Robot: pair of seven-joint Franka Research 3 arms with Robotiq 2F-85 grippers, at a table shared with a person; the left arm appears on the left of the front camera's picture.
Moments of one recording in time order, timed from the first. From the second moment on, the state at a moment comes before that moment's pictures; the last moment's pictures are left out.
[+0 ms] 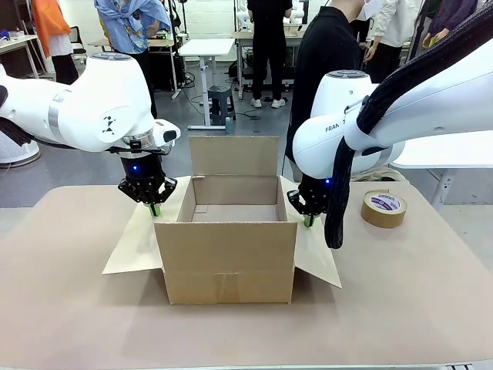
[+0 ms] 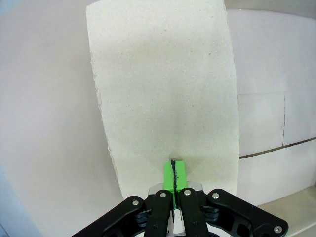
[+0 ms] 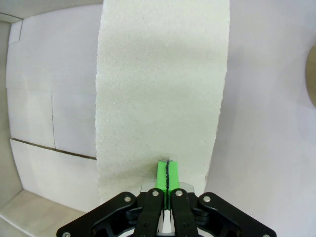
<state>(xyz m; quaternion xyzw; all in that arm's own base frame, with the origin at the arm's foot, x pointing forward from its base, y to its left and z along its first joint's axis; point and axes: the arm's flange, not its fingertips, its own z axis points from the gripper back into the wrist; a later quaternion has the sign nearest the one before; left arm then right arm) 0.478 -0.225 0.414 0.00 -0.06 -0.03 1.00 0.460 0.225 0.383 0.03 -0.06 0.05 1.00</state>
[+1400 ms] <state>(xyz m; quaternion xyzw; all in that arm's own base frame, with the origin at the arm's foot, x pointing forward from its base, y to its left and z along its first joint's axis) 0.478 -0.225 0.414 0.00 -0.06 -0.03 1.00 0.460 0.225 0.383 0.03 -0.06 0.05 1.00</state>
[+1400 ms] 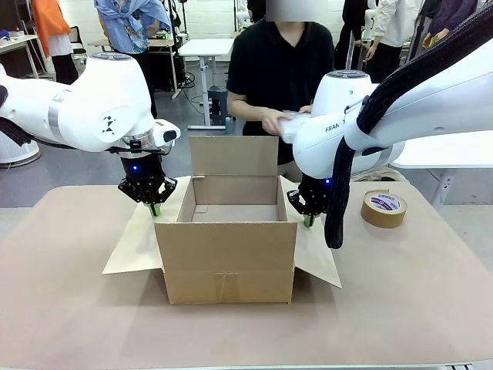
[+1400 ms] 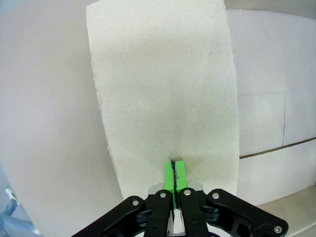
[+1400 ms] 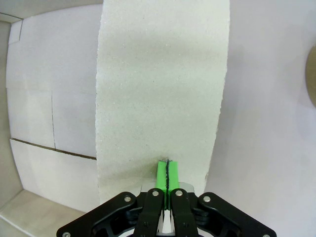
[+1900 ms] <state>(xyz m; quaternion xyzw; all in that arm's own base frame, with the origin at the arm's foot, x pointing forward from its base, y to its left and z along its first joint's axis) 0.478 -0.225 0.414 0.00 -0.06 -0.03 1.00 0.460 0.225 0.383 0.03 -0.06 0.05 1.00</state>
